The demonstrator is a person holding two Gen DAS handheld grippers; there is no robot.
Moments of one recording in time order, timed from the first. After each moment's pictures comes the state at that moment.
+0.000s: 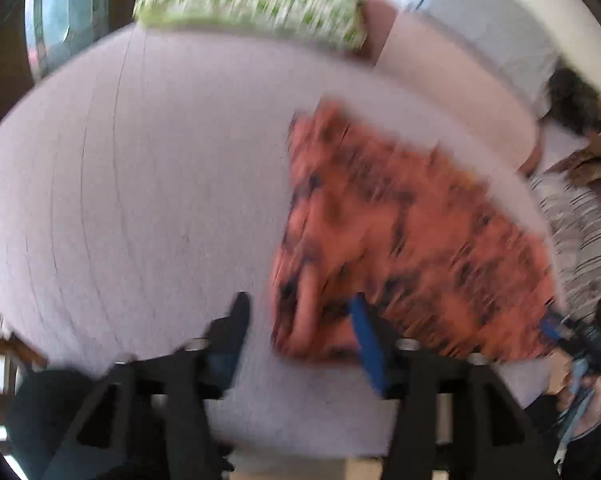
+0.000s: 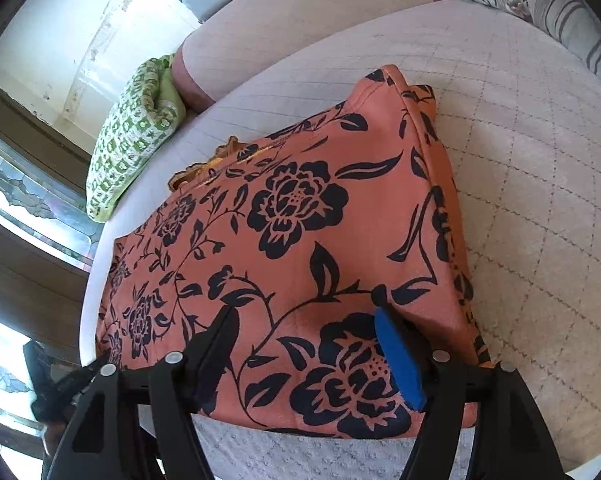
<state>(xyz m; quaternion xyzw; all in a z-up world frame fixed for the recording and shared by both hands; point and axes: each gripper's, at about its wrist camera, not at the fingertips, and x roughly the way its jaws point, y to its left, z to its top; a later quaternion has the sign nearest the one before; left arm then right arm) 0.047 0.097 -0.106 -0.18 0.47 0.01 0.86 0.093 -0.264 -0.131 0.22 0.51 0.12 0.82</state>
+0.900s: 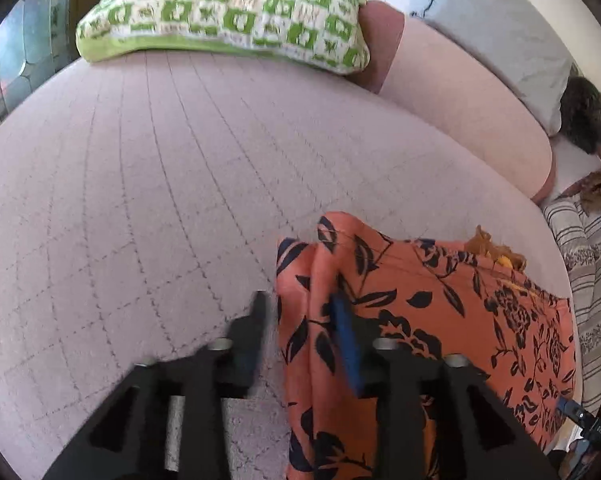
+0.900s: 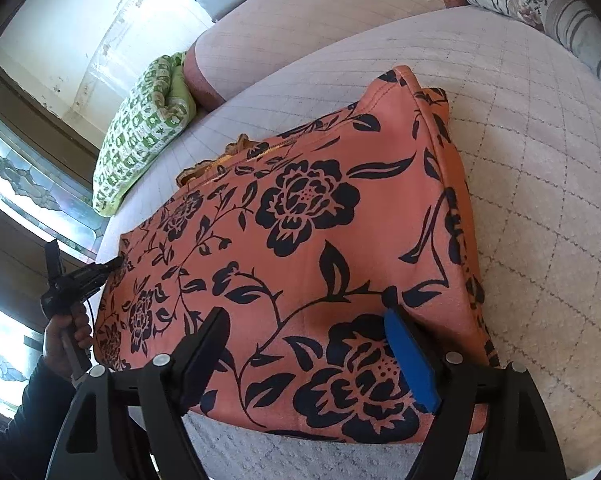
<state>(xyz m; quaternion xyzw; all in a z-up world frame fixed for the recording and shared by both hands) 0.195 0.125 -0.131 -0.16 0.47 0.00 0.87 0.092 -0.258 -0.132 0.21 0.50 0.13 0.83</state>
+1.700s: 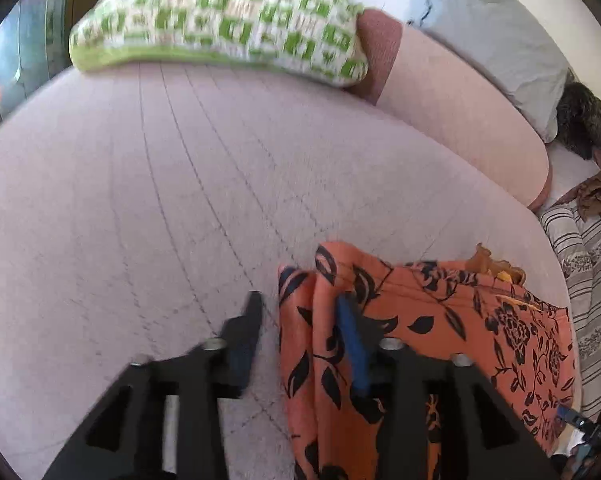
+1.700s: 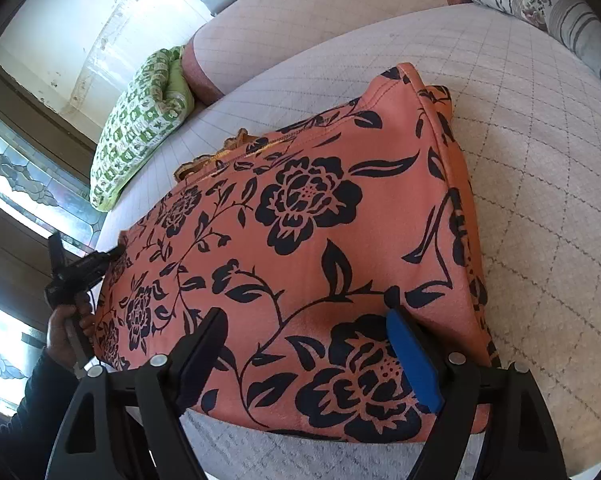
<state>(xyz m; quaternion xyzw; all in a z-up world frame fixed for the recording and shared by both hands) 0.198 0.137 -0.126 -0.15 0.45 0.00 0.88 0.094 -0.257 -0.130 0.20 0.51 0.13 0.82</state>
